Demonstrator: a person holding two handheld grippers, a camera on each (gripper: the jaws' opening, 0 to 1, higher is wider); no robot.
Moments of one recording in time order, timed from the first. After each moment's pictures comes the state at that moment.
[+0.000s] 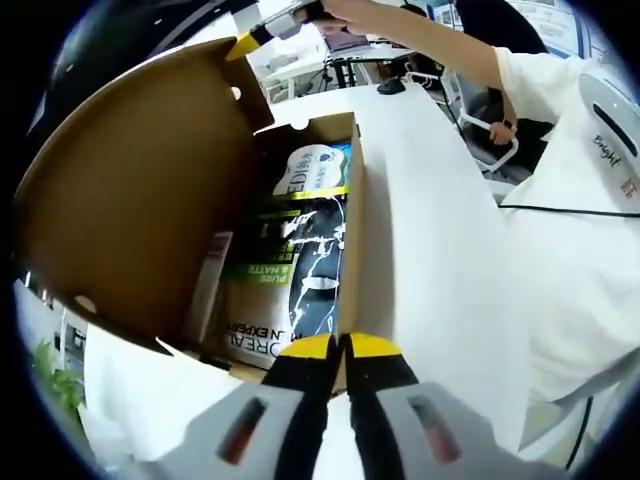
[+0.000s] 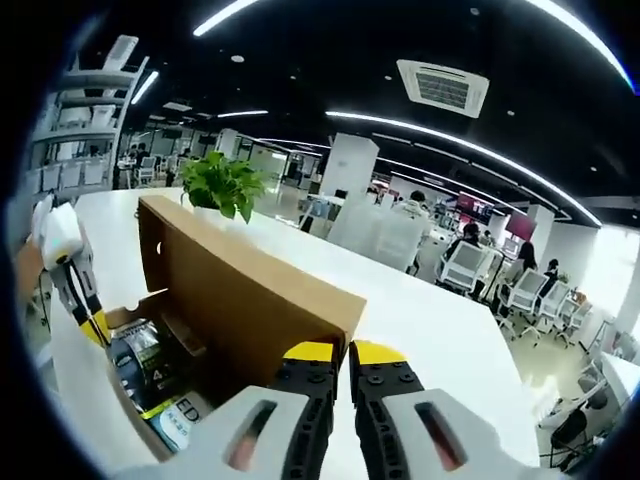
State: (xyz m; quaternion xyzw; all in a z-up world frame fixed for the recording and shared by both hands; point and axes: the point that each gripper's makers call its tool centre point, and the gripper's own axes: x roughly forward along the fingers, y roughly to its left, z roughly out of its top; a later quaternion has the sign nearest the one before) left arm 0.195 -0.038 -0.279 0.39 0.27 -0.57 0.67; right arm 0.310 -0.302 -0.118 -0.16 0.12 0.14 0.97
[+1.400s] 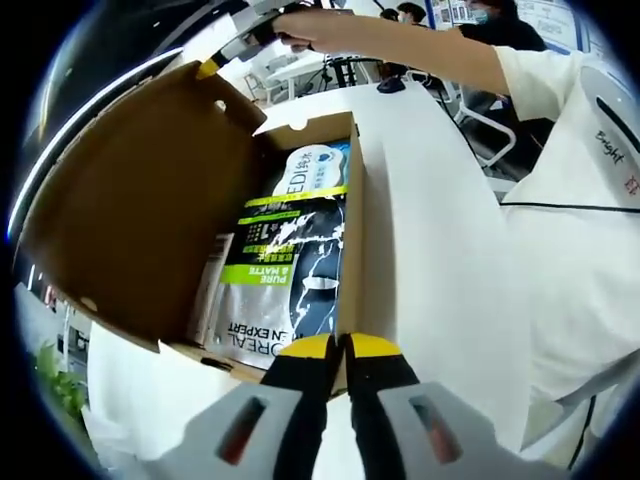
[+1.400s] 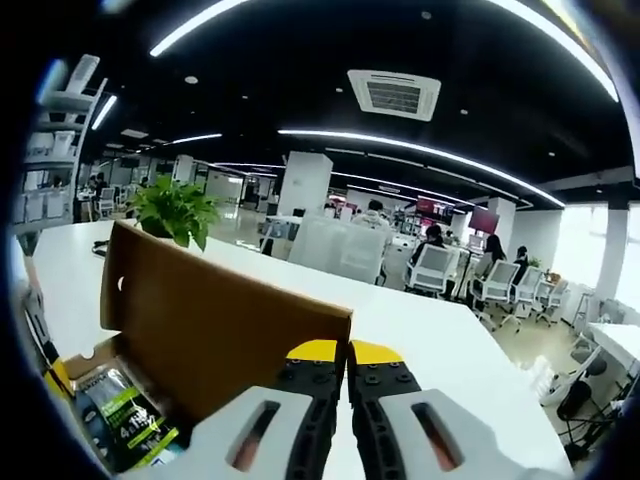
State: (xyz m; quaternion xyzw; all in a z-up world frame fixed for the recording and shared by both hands) left arm 0.195 -0.038 -0.278 0.39 0.27 -0.57 0.67; right arm 0.367 -0.307 -0.117 -0.11 0.08 0.05 0.99
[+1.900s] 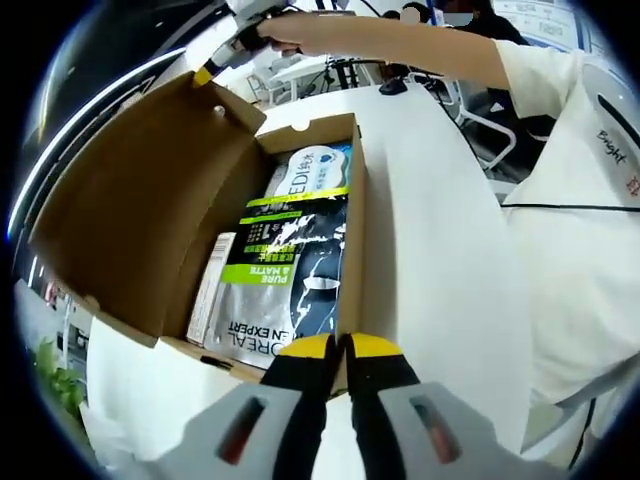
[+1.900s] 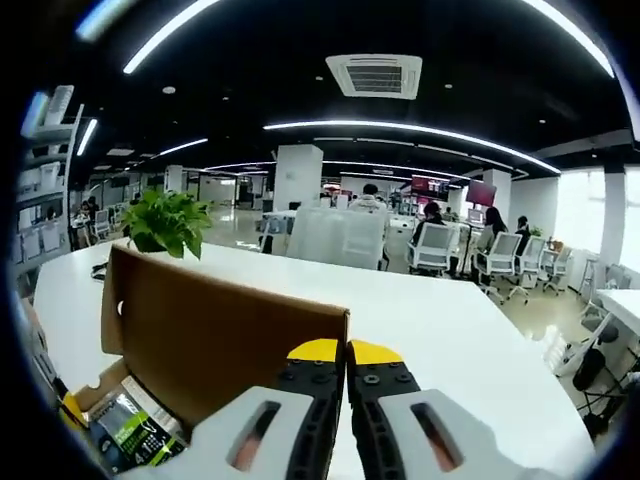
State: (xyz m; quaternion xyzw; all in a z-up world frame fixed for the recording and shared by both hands) left arm 0.195 -0.037 -0.278 0.39 0.26 -0.56 0.68; right arm 0.376 -0.307 -0.125 -0.05 0.10 0.04 0.99
